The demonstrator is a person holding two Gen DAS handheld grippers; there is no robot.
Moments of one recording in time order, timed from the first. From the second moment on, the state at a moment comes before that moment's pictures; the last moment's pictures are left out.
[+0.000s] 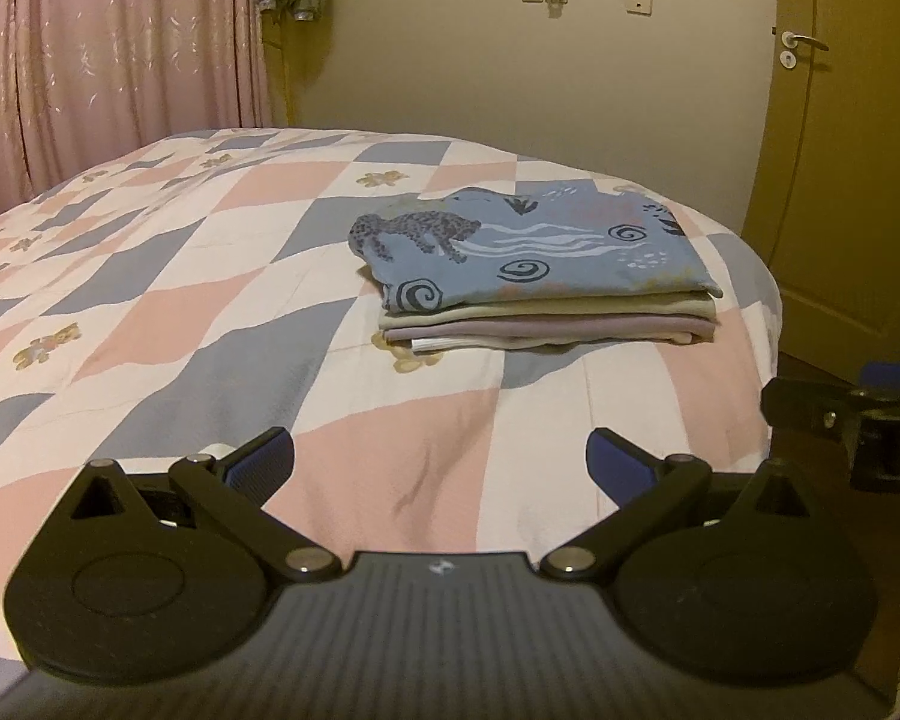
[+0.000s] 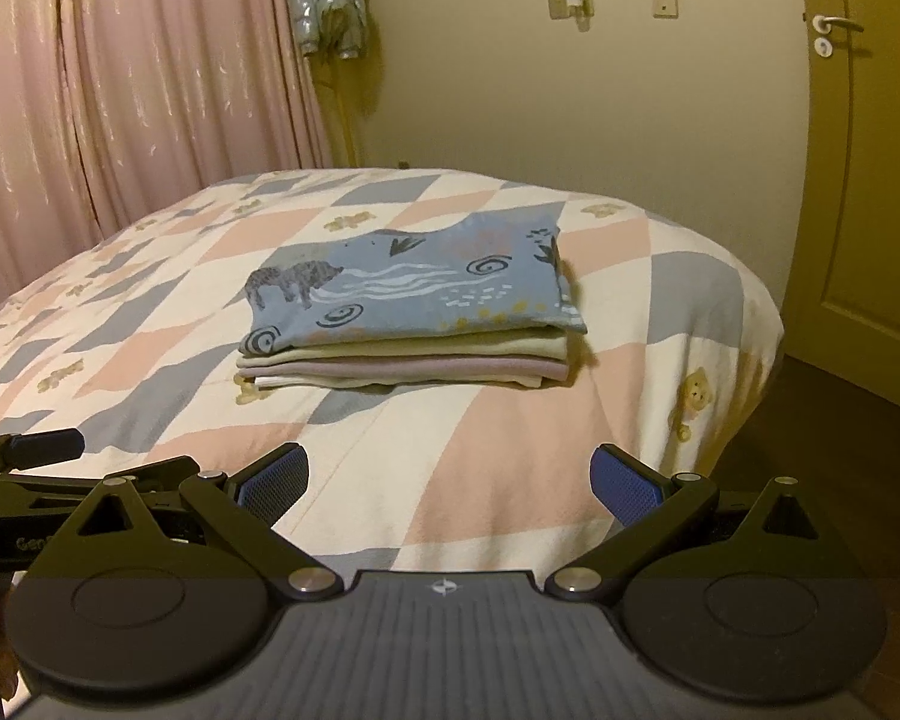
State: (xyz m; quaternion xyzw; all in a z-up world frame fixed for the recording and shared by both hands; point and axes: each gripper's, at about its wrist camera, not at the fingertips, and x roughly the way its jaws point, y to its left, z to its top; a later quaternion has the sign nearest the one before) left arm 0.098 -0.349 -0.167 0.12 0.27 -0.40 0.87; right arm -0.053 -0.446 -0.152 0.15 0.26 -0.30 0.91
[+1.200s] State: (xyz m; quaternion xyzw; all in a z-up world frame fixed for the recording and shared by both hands) left arm 0.035 -0.323 -0.127 0.13 0.26 -0.39 0.87; right arm -0.108 -0.407 -0.114 0.12 0.24 -0.32 0.91
